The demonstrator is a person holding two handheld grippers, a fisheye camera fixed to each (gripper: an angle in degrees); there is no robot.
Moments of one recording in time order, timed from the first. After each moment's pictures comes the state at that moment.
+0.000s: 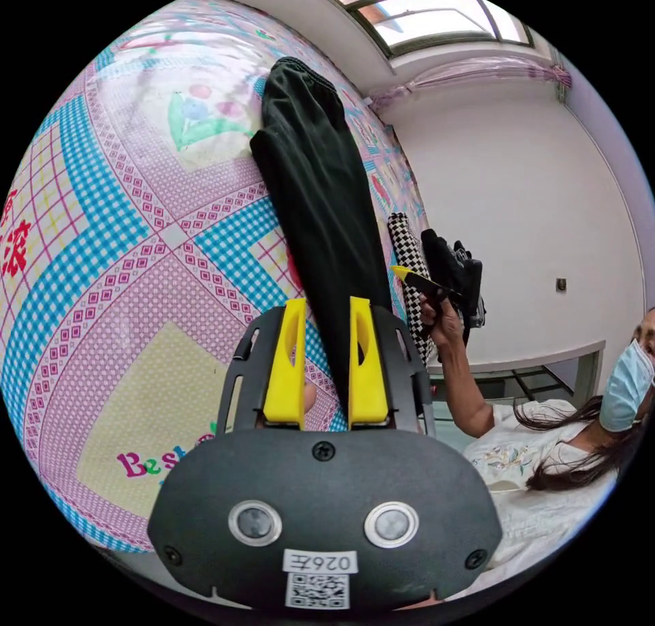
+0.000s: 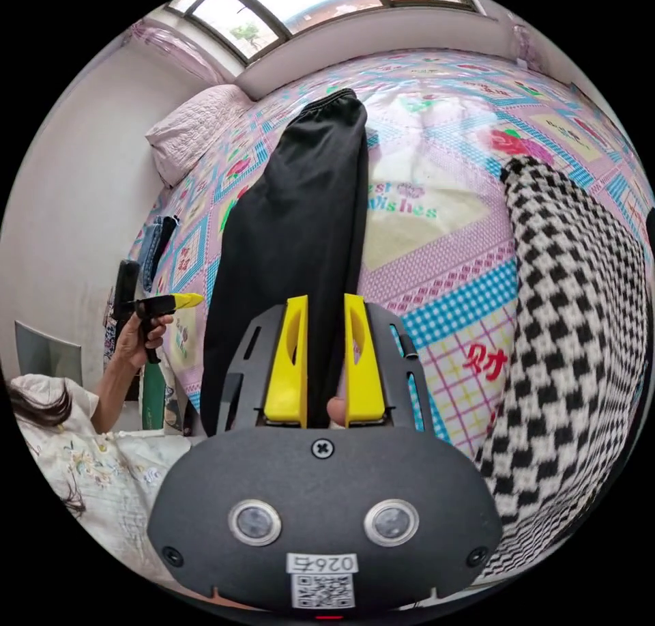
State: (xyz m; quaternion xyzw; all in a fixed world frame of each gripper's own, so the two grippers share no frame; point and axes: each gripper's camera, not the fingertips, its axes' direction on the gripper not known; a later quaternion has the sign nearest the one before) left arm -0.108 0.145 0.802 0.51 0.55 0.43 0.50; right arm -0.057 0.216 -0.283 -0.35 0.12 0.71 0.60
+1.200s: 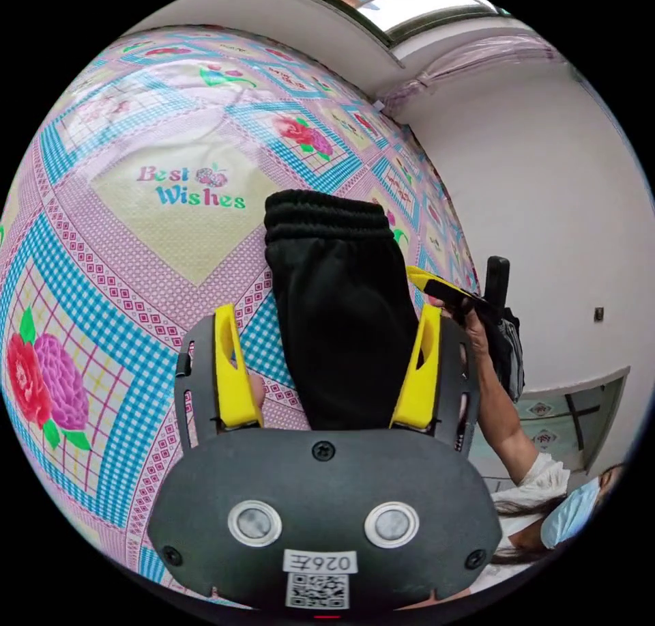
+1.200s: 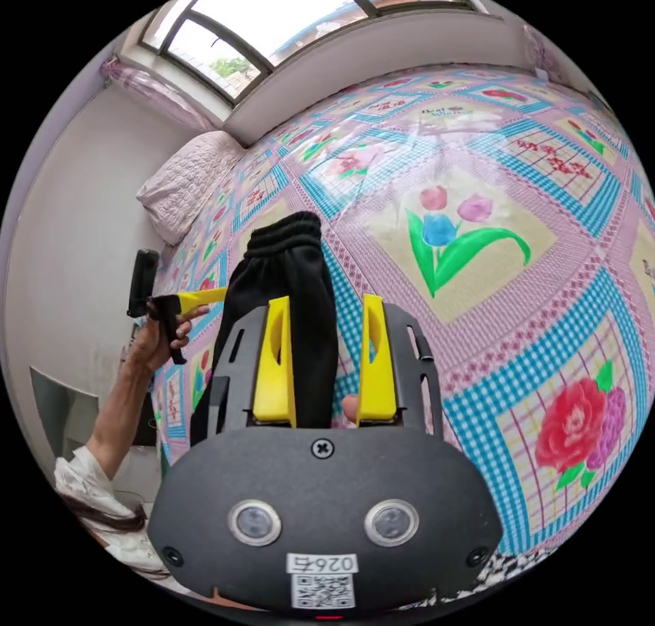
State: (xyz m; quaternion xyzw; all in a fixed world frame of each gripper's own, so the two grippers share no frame) left arm 0.014 -0.083 0.447 0.56 0.45 0.43 0.55; right arm 0.189 0.446 -0.275 -0.29 0.14 0.72 0.61
